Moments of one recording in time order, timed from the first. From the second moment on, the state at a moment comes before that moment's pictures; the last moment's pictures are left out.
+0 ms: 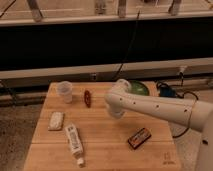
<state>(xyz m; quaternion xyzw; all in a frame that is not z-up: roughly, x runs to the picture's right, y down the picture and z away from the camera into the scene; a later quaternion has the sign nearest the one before) 0.052 0.165 0.821 -0.27 -0.13 -0.35 0.88</state>
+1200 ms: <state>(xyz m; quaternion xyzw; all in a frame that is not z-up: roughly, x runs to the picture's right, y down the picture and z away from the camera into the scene) 0.162 0.057 0.878 -0.27 -0.17 -0.28 0.90</state>
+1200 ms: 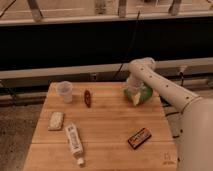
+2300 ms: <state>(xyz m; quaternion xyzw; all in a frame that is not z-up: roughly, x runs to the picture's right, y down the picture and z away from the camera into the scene) 0.238 0.059 0.916 -0.30 -0.10 -0.19 0.93</state>
